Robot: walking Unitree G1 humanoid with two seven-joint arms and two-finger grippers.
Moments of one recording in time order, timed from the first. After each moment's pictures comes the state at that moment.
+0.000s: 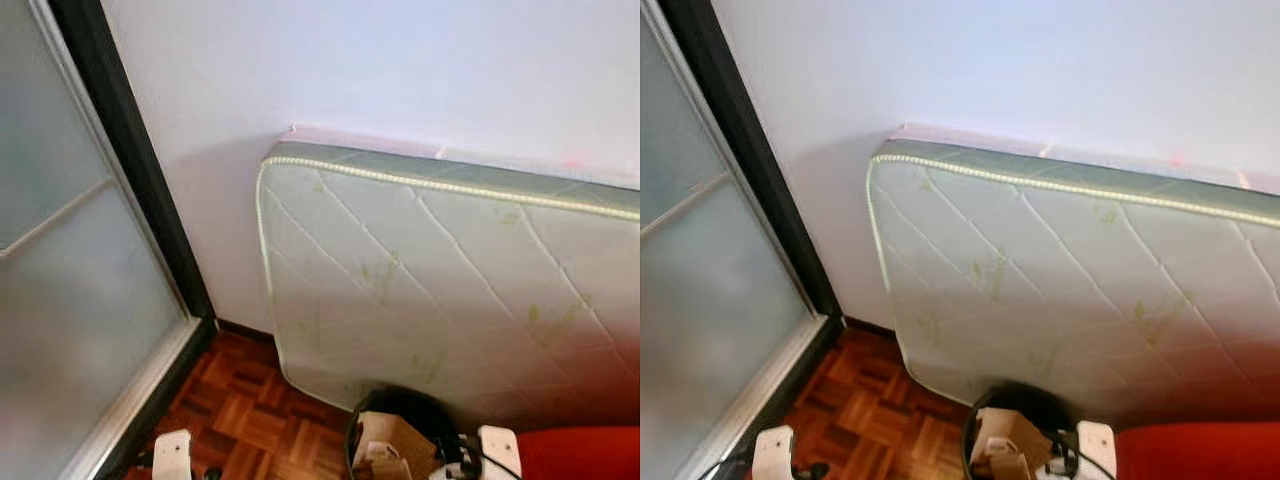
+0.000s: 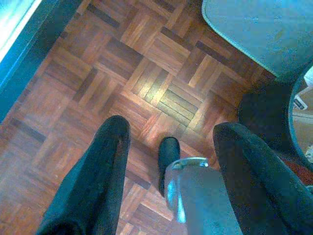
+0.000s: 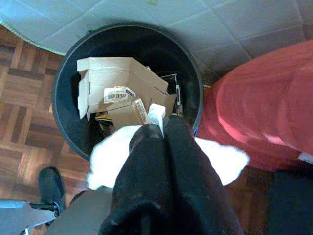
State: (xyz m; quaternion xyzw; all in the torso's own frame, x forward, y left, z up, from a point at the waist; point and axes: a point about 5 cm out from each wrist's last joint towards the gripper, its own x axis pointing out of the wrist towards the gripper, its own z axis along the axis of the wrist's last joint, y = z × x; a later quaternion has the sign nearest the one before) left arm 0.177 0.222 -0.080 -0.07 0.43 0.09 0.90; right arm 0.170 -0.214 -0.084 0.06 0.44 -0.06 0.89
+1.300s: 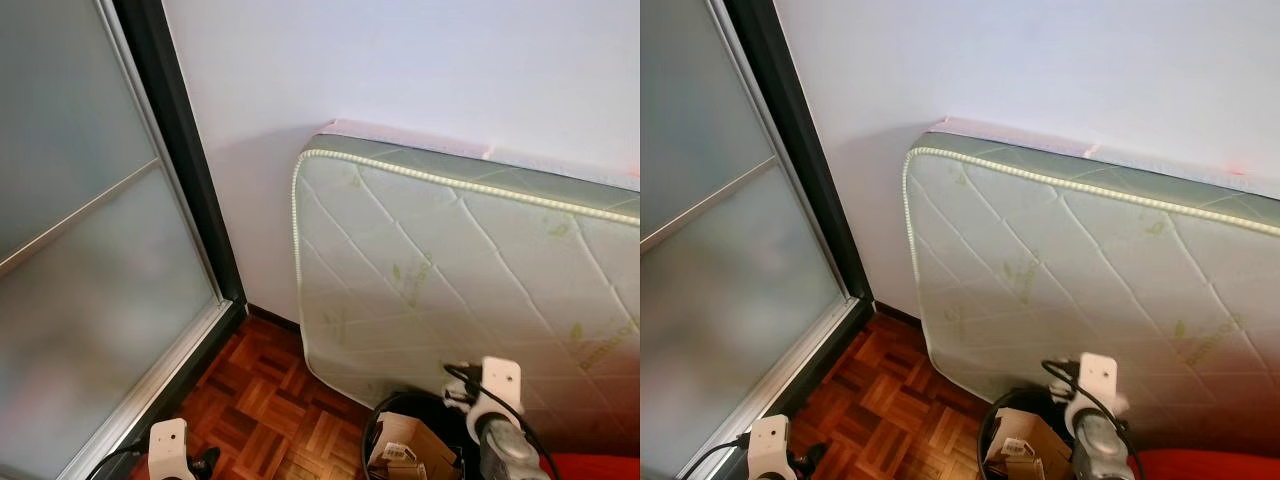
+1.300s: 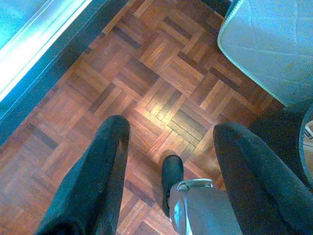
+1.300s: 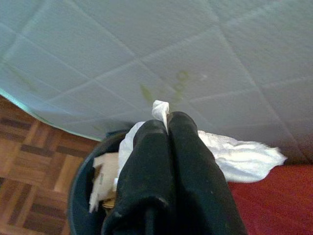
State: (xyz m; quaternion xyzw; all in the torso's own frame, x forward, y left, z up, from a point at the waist) left arm 0.188 0.229 -0.069 -0.06 0.37 0.08 0.92; right arm 0.245 -0.214 -0.039 0.03 0.31 -0.12 0.94
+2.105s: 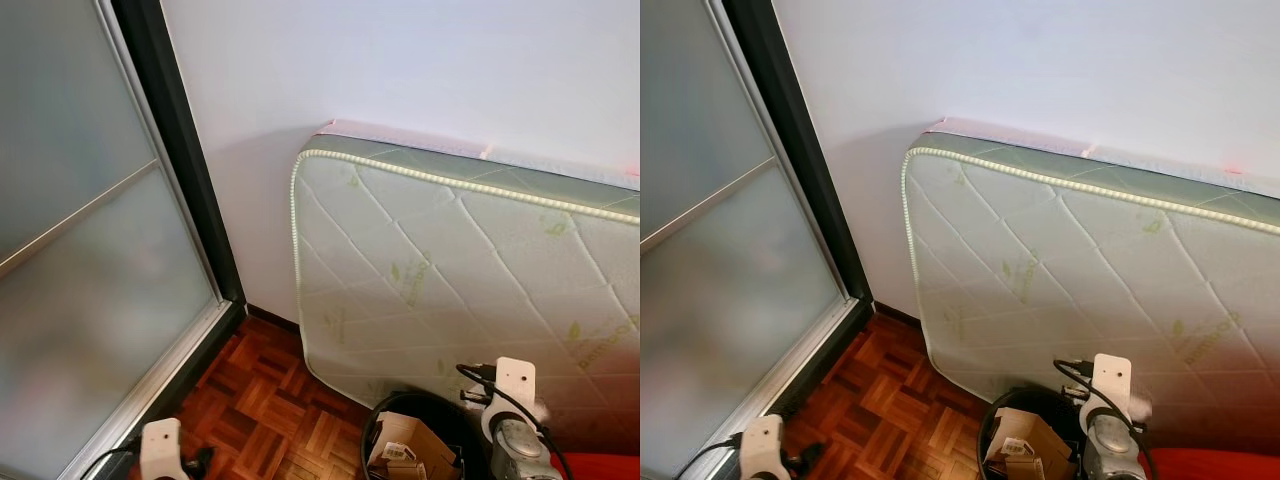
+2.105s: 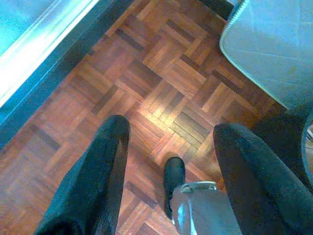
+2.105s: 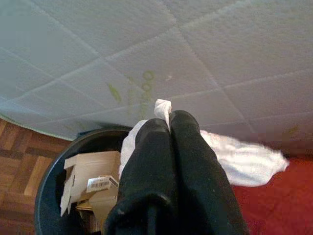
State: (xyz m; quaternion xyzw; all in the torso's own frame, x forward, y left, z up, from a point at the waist) left arm 0.188 0.241 -0.066 -0.07 0.37 0.08 0.92; right arm 0.245 -0.230 -0.036 -0.01 0.31 -0.16 0.94
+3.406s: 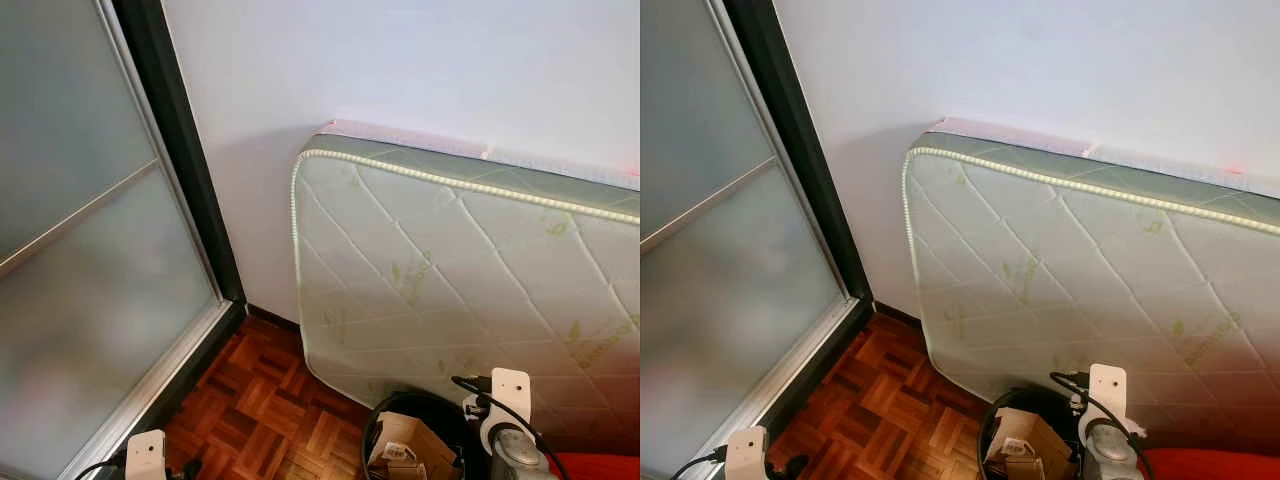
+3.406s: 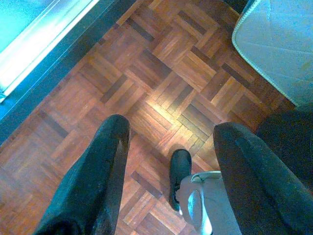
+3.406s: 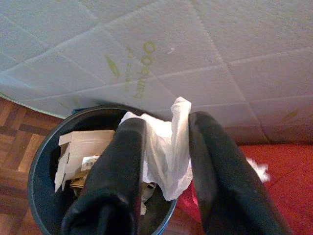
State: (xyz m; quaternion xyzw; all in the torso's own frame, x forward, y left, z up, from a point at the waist) left arm 0.173 0.253 -0.070 -0.07 0.38 0.10 0.92; right arm 0.235 -0.229 -0.045 -0.02 0.35 -0.16 0.92
